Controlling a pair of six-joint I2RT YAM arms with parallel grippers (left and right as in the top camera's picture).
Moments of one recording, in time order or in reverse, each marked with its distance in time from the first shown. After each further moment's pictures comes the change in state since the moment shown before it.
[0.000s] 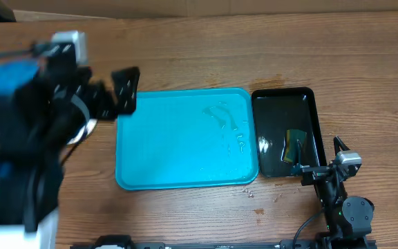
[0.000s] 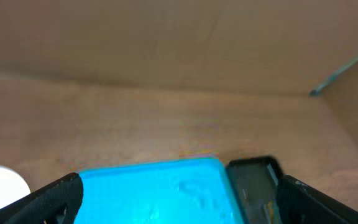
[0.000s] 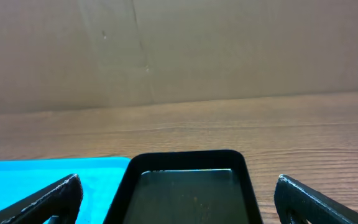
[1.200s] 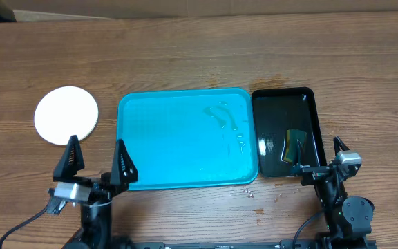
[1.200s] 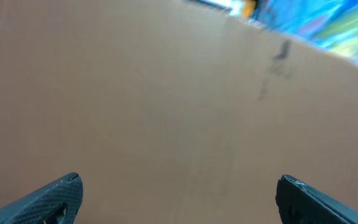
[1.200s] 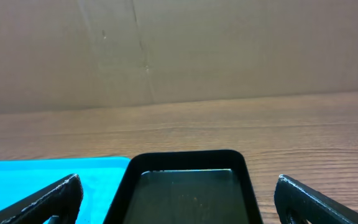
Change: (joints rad) left arm 0.000 -1.089 -1.492 1.325 -0.287 -0.123; right arm 0.000 0.000 0.000 0.001 0.000 0.000
